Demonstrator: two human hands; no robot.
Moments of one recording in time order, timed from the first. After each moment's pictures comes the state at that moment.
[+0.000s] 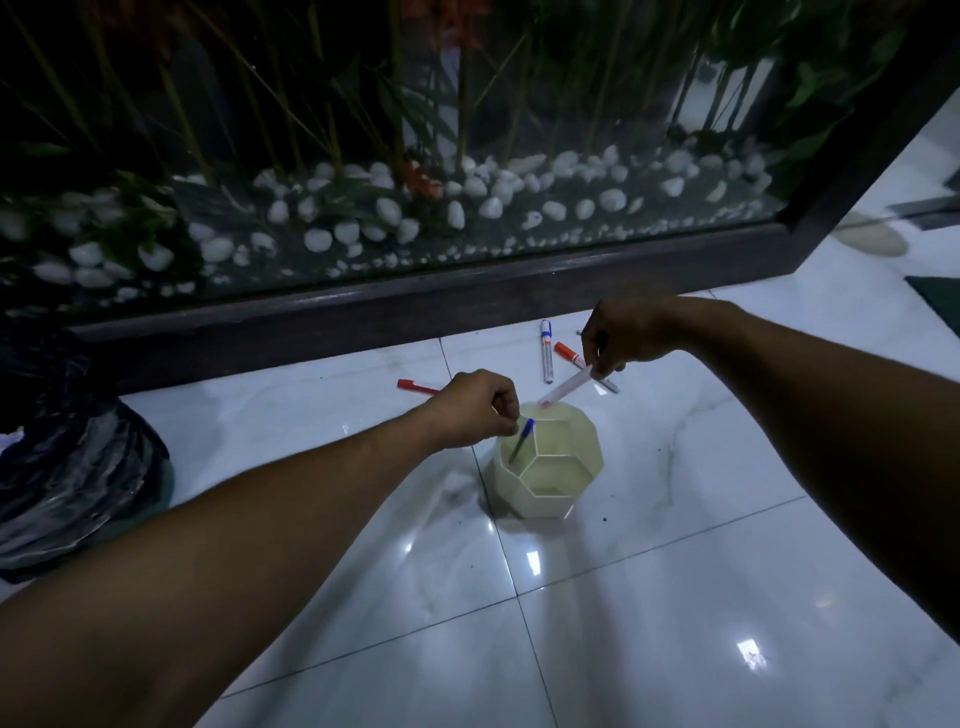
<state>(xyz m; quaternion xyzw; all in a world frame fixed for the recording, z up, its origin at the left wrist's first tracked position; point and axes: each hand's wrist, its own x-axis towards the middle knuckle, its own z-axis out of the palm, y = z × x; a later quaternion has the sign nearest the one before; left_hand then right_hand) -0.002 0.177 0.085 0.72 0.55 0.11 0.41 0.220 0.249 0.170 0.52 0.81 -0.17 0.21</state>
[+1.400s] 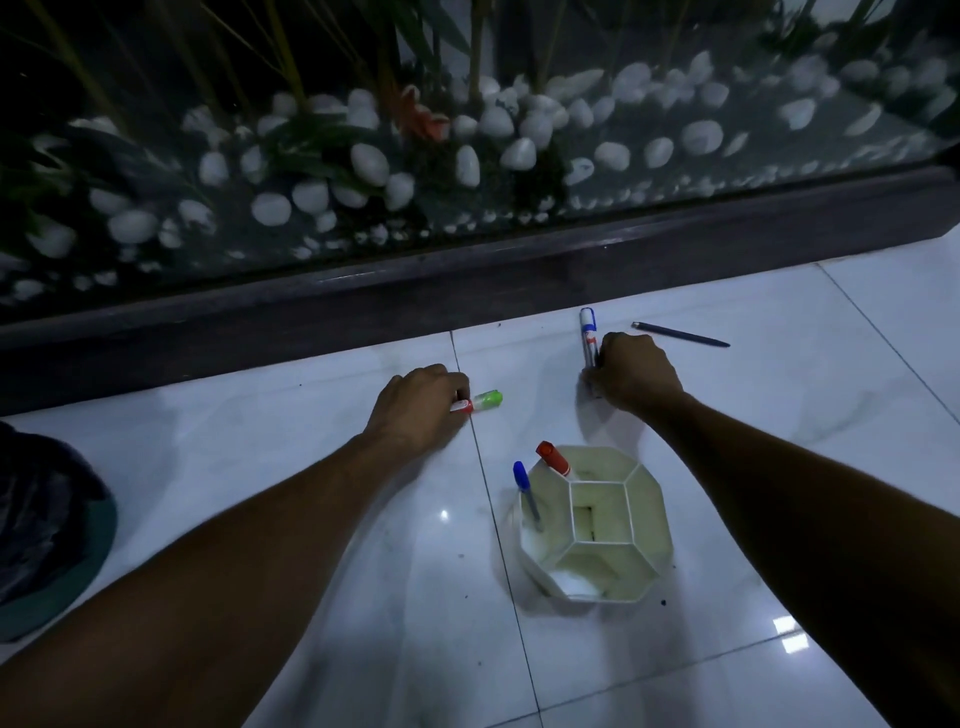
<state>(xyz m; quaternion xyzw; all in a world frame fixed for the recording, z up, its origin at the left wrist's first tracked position) -0.053 0.278 -0.035 0.75 0.65 0.02 0.16 0.206 0.342 -0.028 0.75 0.61 -0.26 0.01</state>
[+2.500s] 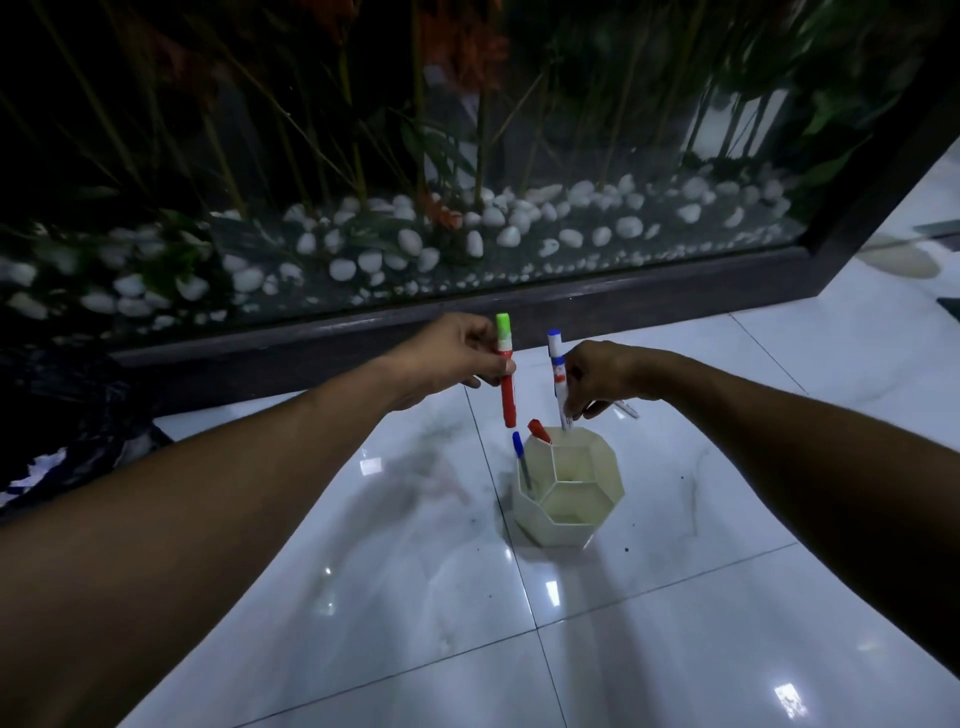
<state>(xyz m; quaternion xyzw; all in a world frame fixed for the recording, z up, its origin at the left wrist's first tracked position) -0.044 0.211 0.153 0.64 0.53 0.25 0.50 0.182 0.249 0.131 0.61 0.68 -0.40 0.05</state>
